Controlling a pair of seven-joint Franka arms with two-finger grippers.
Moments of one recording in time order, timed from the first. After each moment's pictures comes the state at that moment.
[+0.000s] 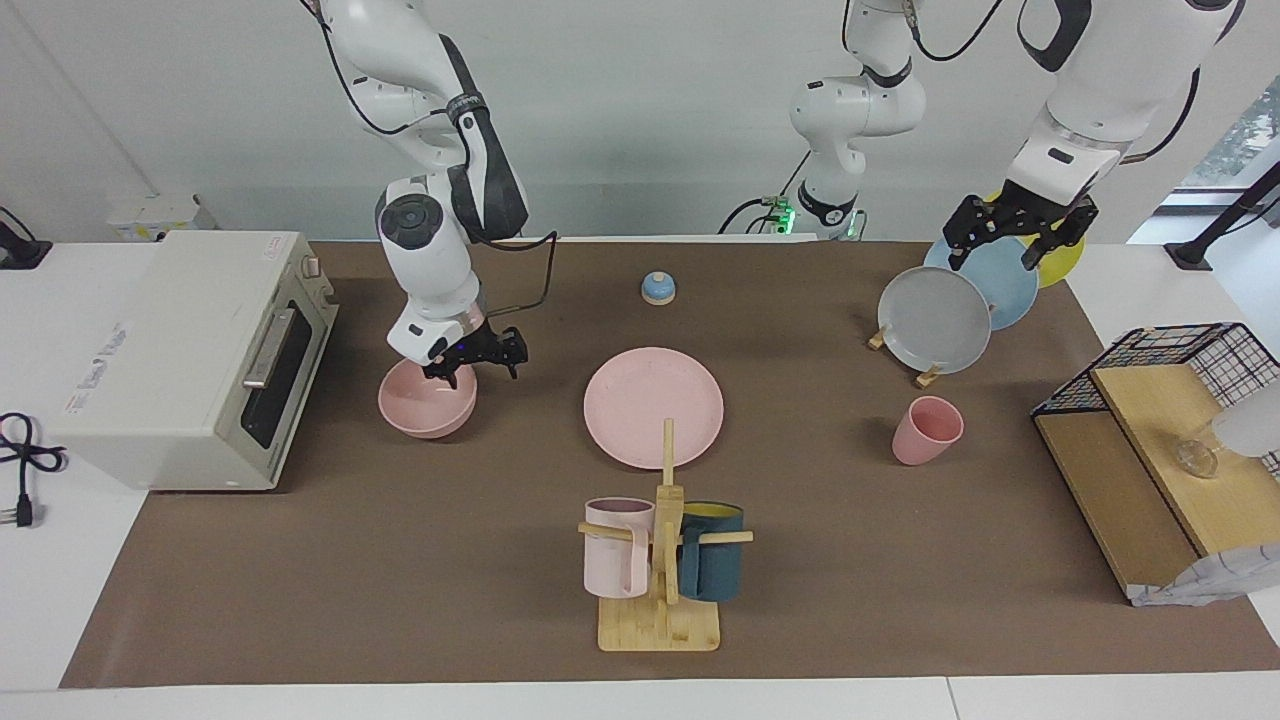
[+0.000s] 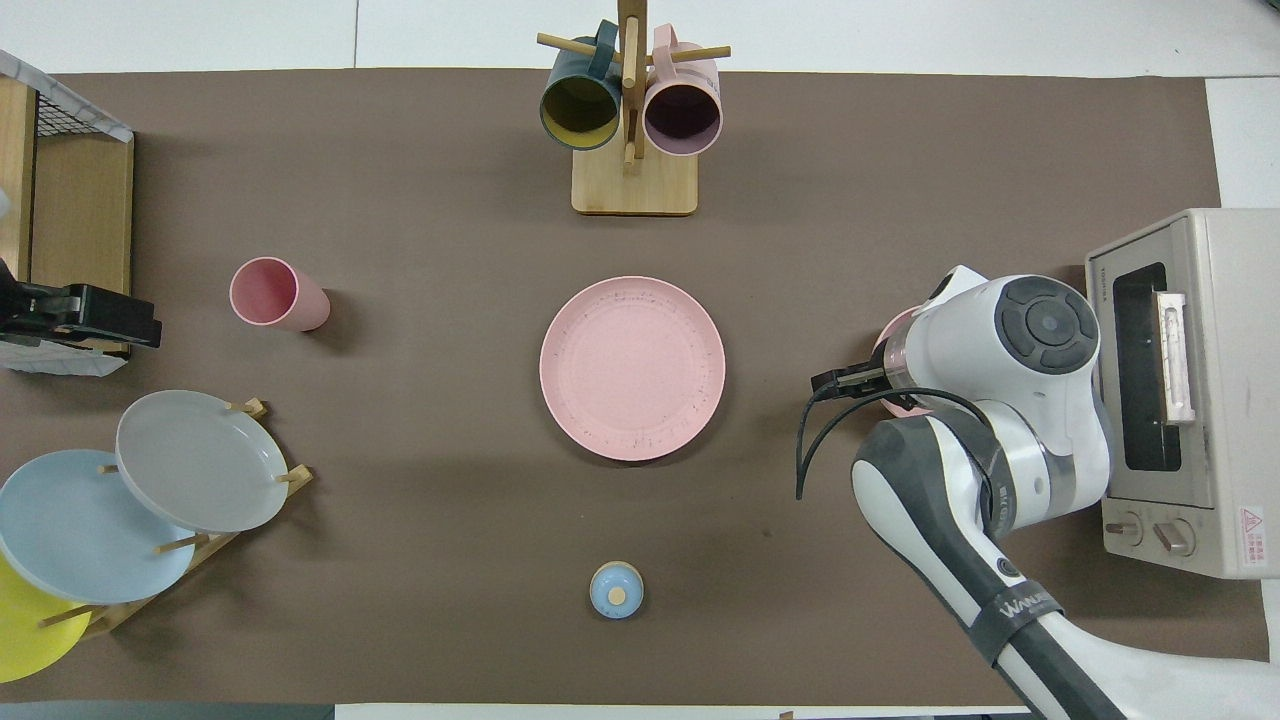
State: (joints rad) left arm -0.02 -0.07 -0.07 -1.65 0.01 1.56 0.01; right arm 0.04 0.08 0.21 -2.22 0.03 2.28 0.08
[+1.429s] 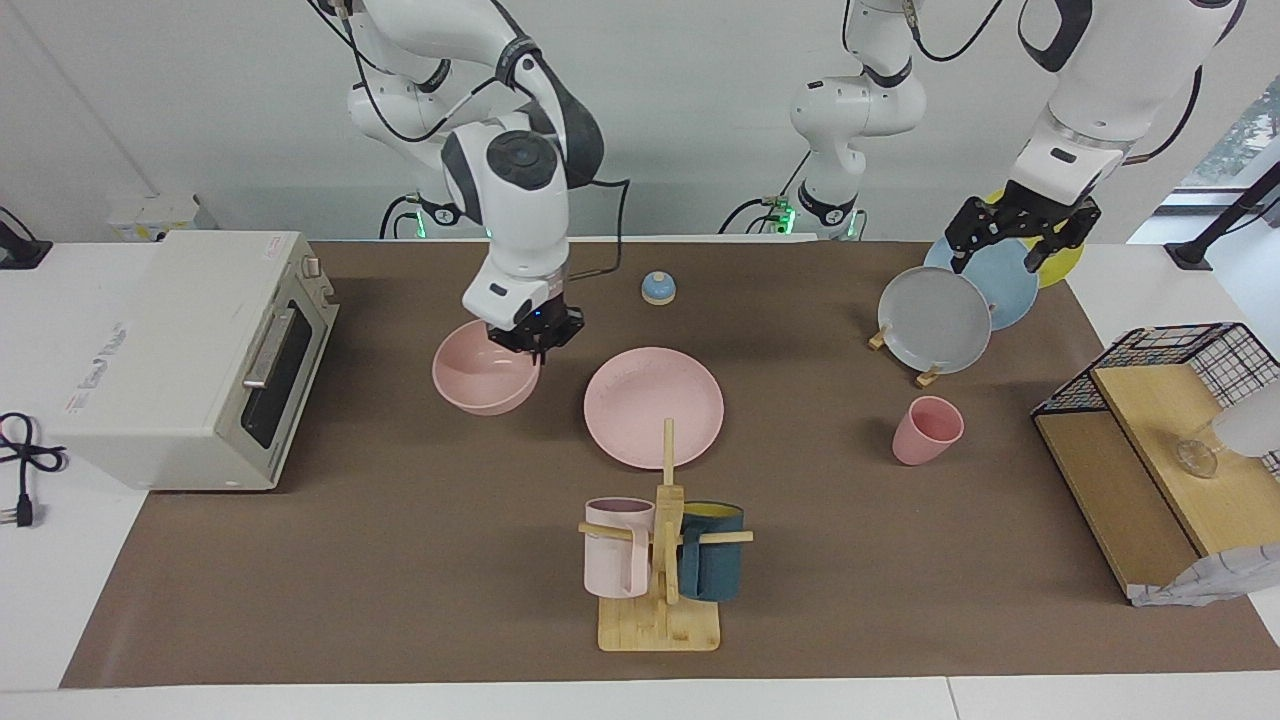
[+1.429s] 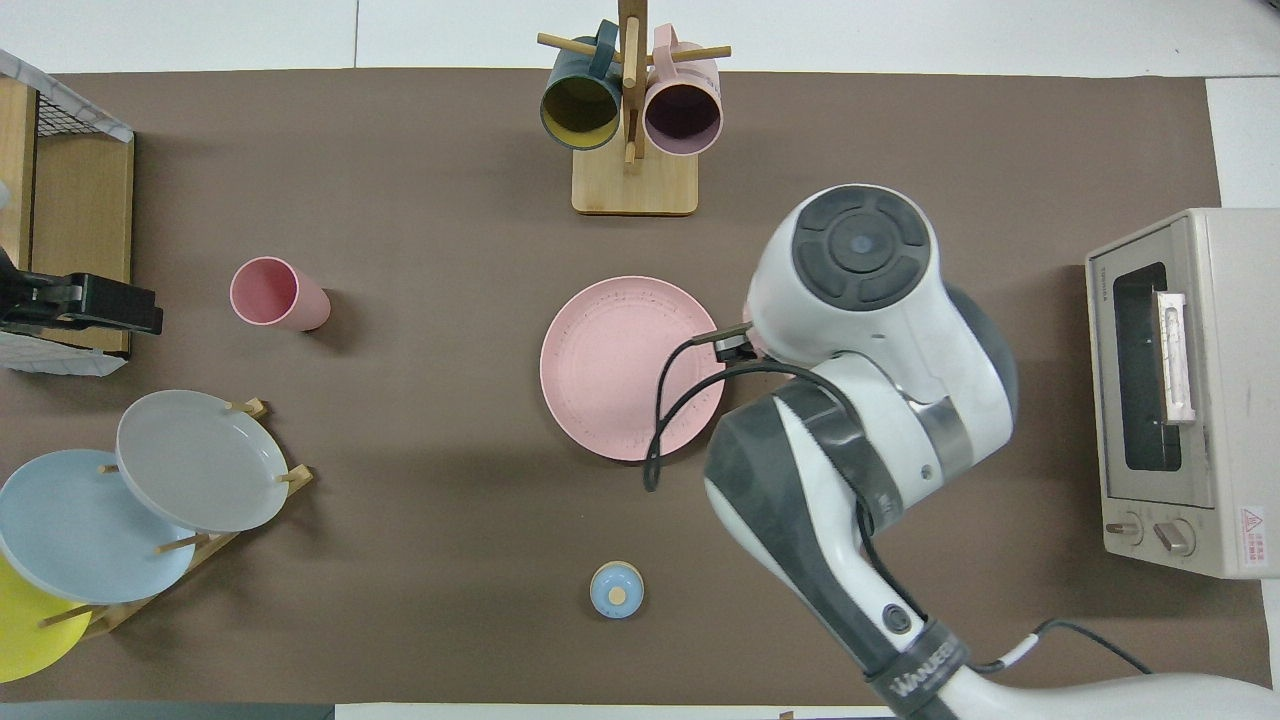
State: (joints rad) left arm -0.02 -0.05 -0.07 -1.66 0.01 1.62 0.01; right arm 0.27 0.21 0.26 -1.71 -0.11 1.88 0.41
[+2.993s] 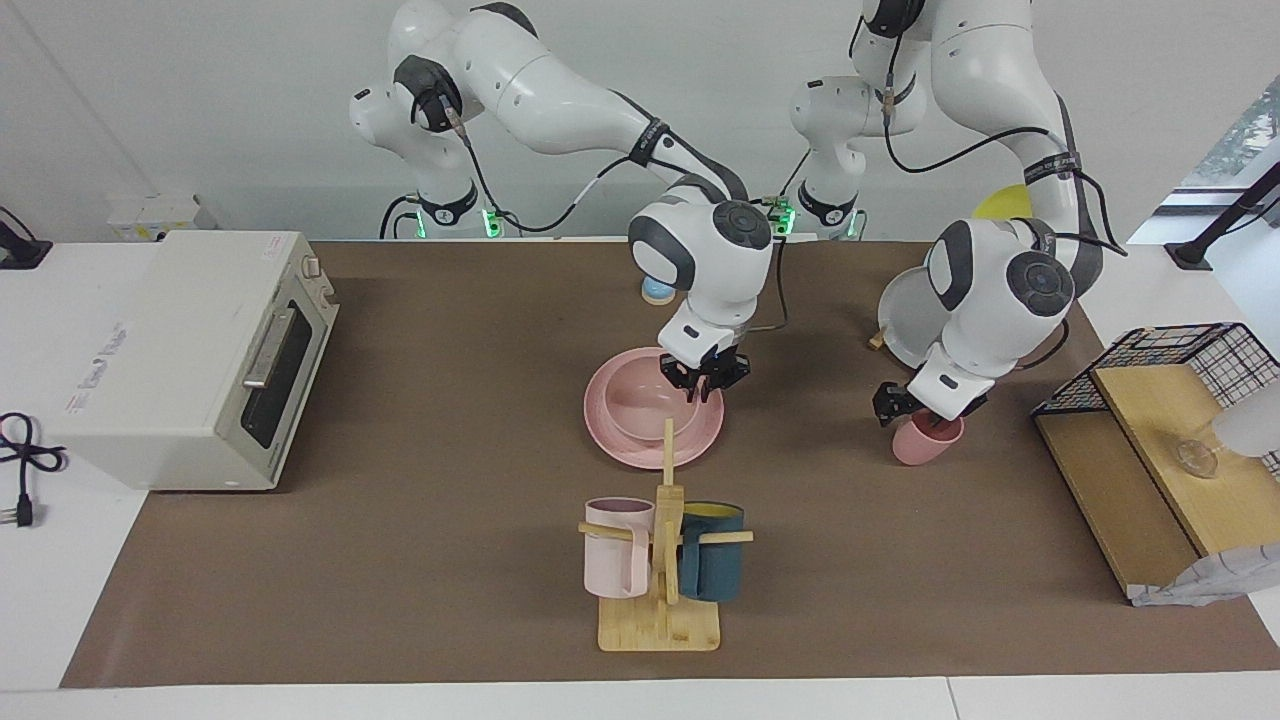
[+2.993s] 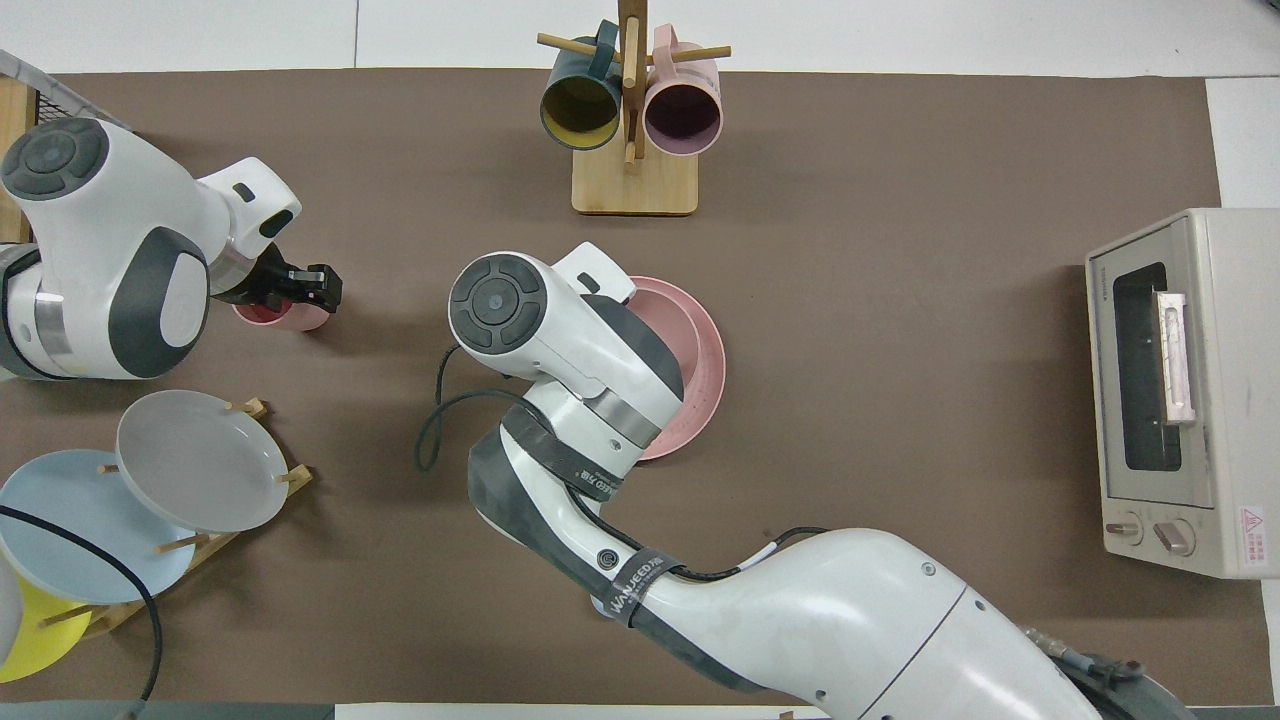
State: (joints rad) left arm -0.05 0.29 -0.08 -1.83 0.01 2.05 -0.04; right arm 0.53 0.68 0.27 -1.29 -0.26 1.92 0.85
